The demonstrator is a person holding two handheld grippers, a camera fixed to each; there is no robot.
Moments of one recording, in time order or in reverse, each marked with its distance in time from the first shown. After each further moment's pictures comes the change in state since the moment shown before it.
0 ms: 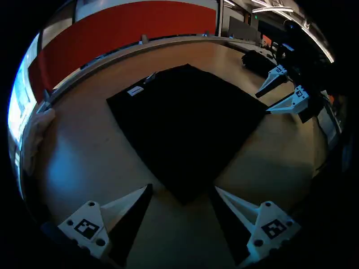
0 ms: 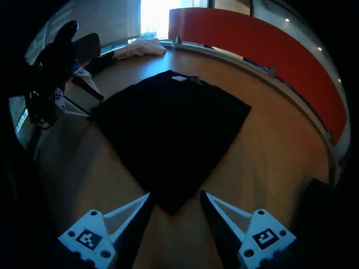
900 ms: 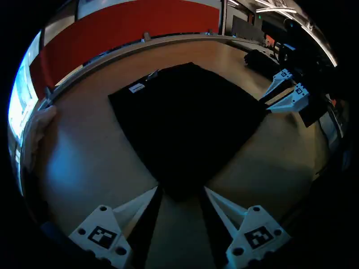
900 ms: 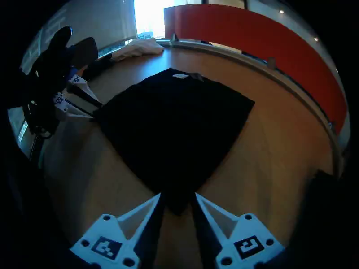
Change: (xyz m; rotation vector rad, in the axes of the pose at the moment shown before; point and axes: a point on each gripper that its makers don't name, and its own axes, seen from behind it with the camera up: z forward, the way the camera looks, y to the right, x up) left arm 0.000 0.008 0.000 0.016 -0.018 -0.019; right arm -0.002 -0.008 -0.001 0.027 -0.017 0.061
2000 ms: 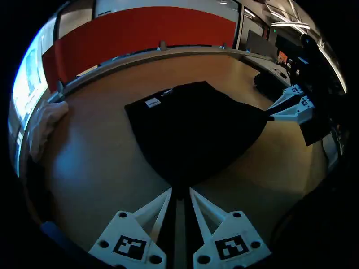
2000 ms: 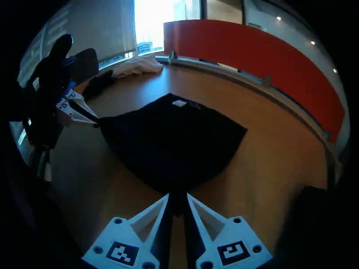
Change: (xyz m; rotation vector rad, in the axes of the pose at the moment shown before) left arm 0.040 -0.004 -0.043 0.047 0.050 -0.127; right arm 0.053 0.001 -0.037 -0.019 0.103 -0.008
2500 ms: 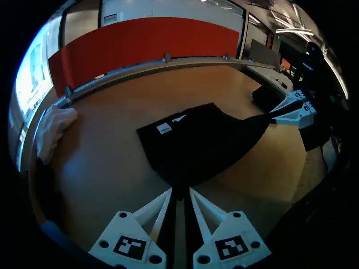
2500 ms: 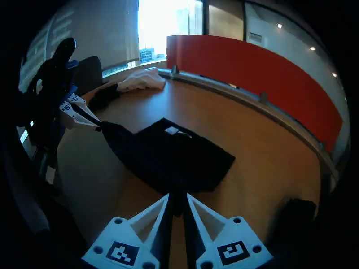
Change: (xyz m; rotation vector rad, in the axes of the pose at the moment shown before) left arm 0.036 0.004 -0.051 0.015 0.033 -0.036; right arm 0.044 -0.004 -0.047 -0.003 0.061 -0.022
